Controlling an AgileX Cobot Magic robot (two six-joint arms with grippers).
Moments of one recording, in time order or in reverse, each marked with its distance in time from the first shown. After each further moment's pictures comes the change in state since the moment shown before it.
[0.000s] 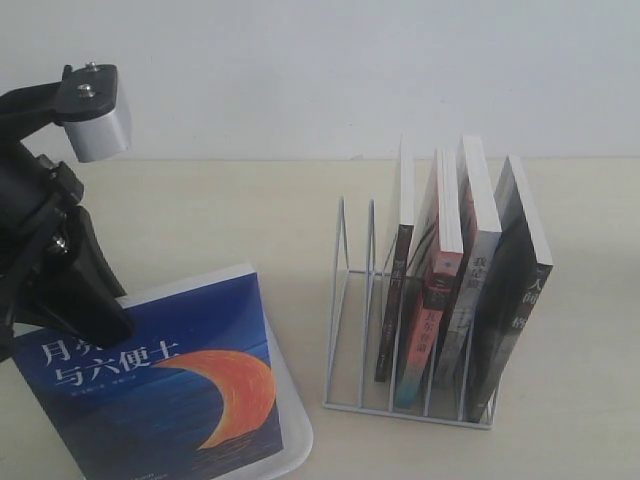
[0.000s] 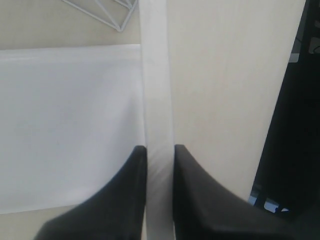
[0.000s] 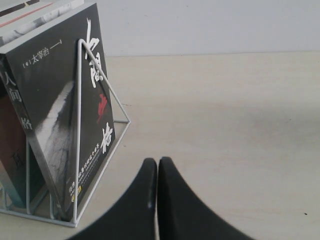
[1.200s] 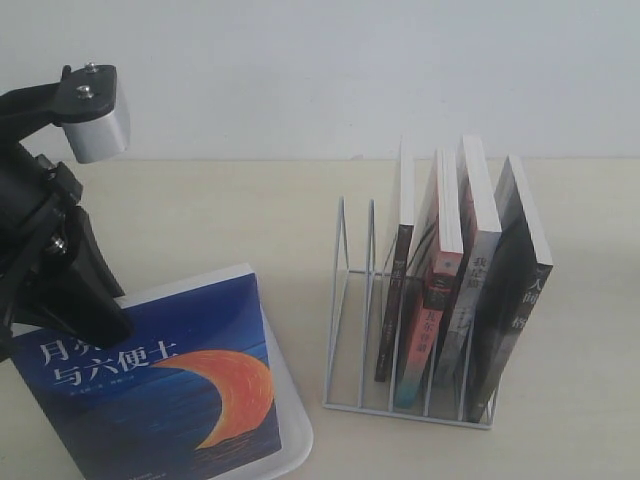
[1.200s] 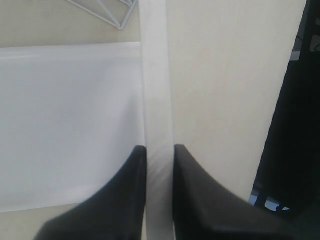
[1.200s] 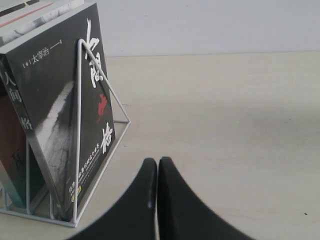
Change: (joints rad) left arm 0.000 0.000 0.001 0.004 0.000 -0.003; right arm 0.000 0.000 0.000 0.000 0.000 0.000
